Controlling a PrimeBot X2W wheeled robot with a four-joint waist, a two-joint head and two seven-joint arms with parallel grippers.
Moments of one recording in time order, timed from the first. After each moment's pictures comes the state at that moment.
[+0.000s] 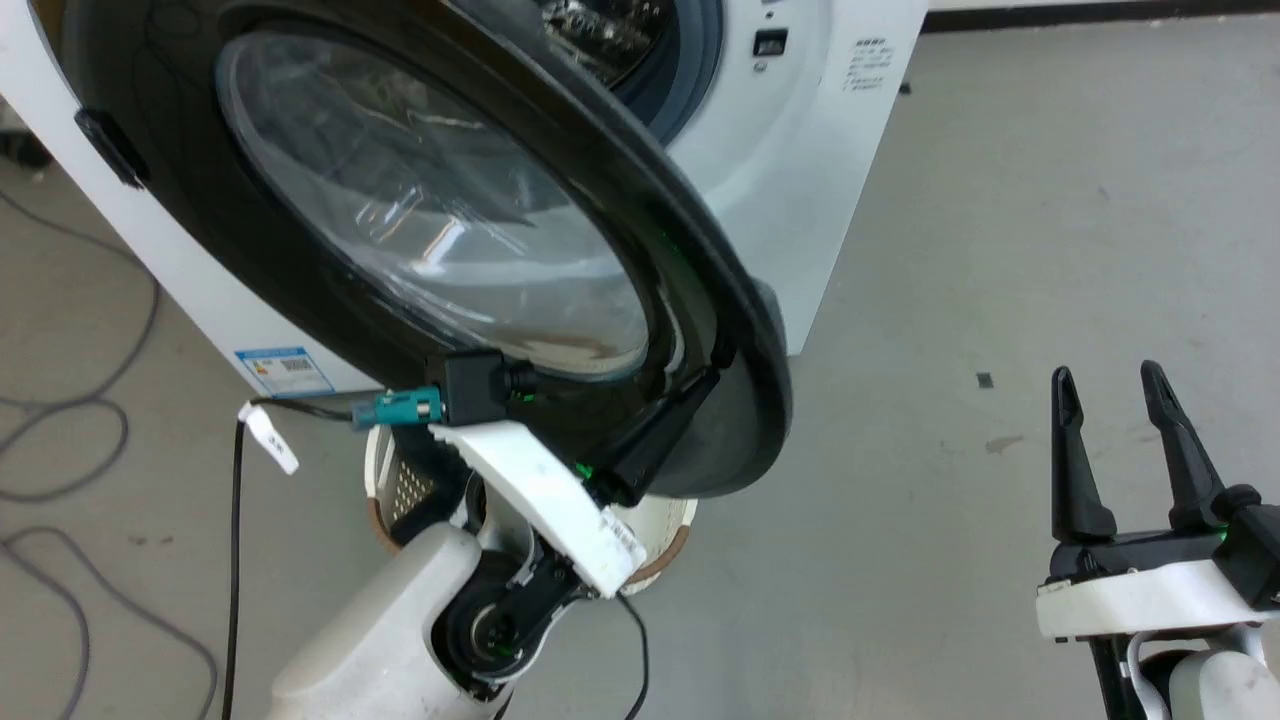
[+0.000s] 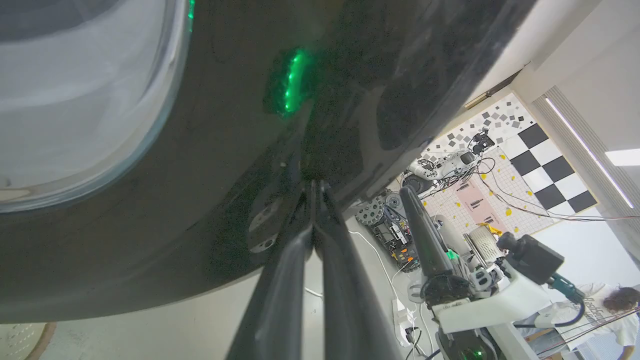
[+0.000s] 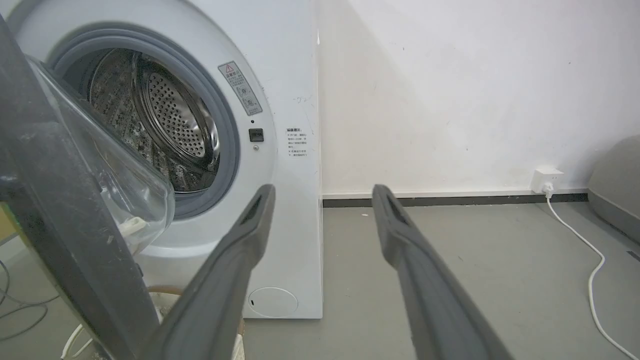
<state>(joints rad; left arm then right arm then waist) -0.53 0.29 -0.71 0.14 -1.30 -0.13 0.02 -0.12 -0.05 -0.09 0.02 0.10 0.13 -0.26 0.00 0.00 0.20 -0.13</state>
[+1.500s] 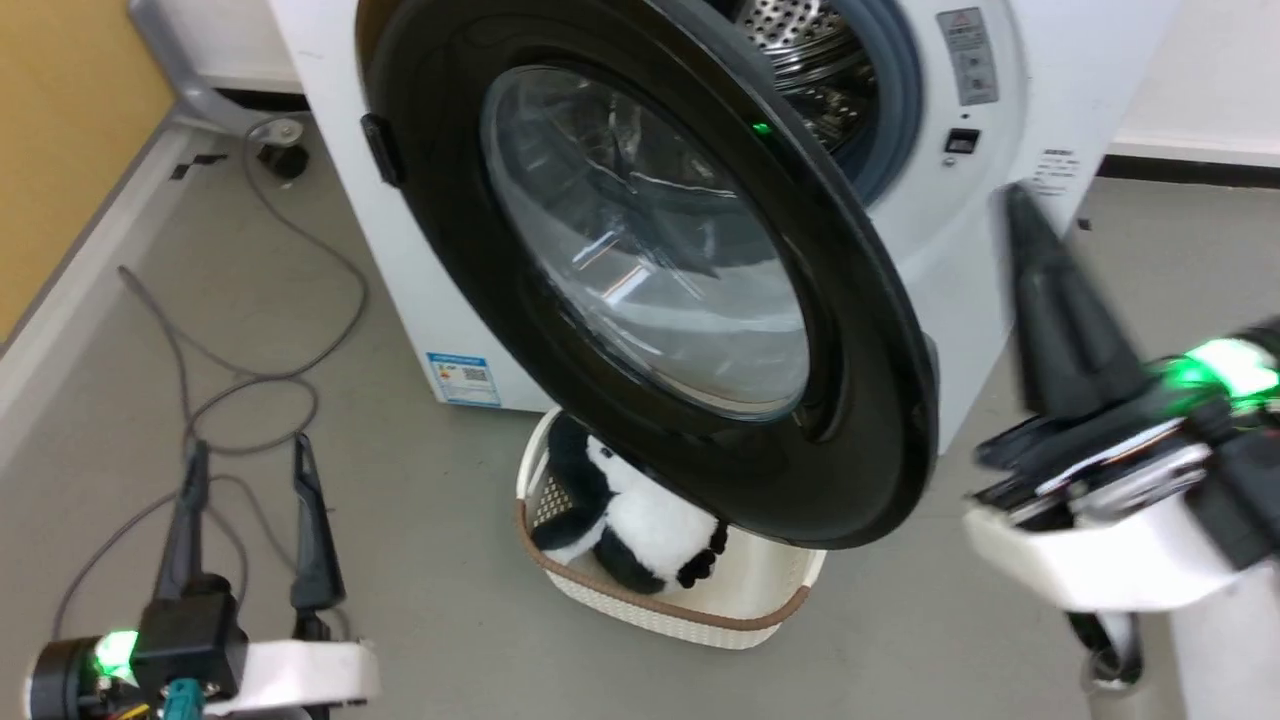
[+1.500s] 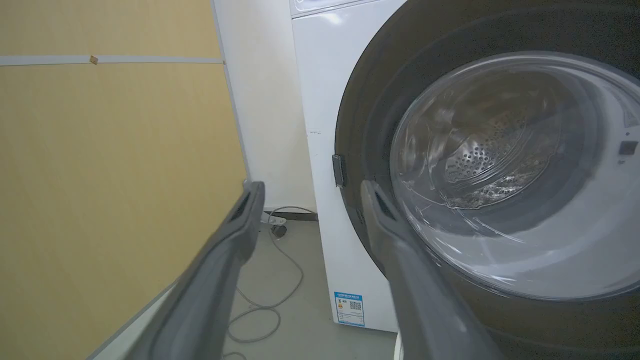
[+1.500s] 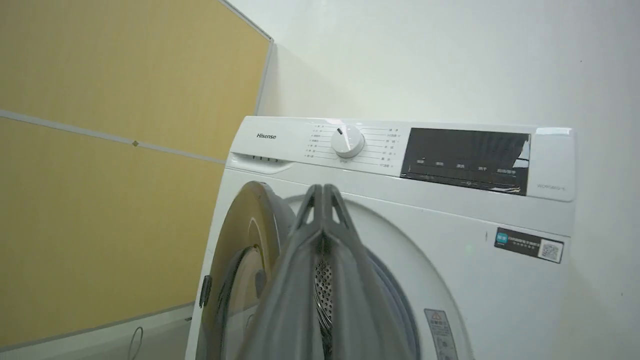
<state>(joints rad) 0.02 0.29 -0.12 -0.13 -0.17 0.33 -0.26 -0.31 -0.08 0.10 -0.24 0.04 0.13 -0.26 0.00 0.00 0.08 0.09</state>
